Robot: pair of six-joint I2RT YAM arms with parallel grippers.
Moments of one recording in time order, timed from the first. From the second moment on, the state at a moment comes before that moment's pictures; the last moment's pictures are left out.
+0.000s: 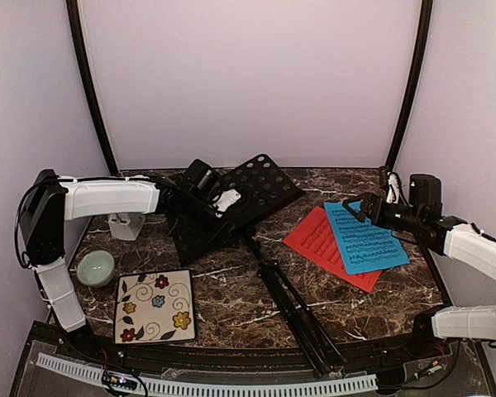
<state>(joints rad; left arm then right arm) -0.74 1.80 1.32 -0.50 0.18 0.13 0.20 1.04 0.60 -0.01 -0.48 0.43</state>
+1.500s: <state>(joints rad) -0.86 1.88 1.55 -0.60 -0.33 0.46 0.20 1.00 0.49 0.08 -0.50 0.43</state>
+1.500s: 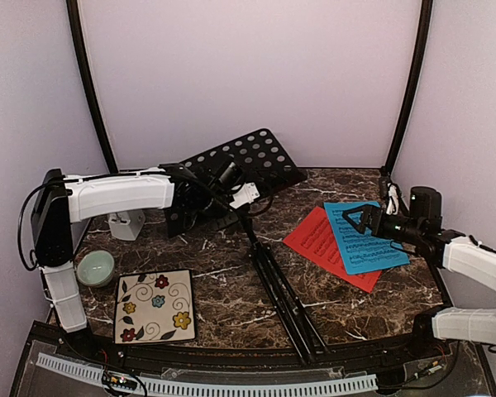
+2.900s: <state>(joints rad) -1.14 1.51 1.40 0.26 -0.50 1.51 0.46 1.16 0.66 0.68 -0.76 0.58</state>
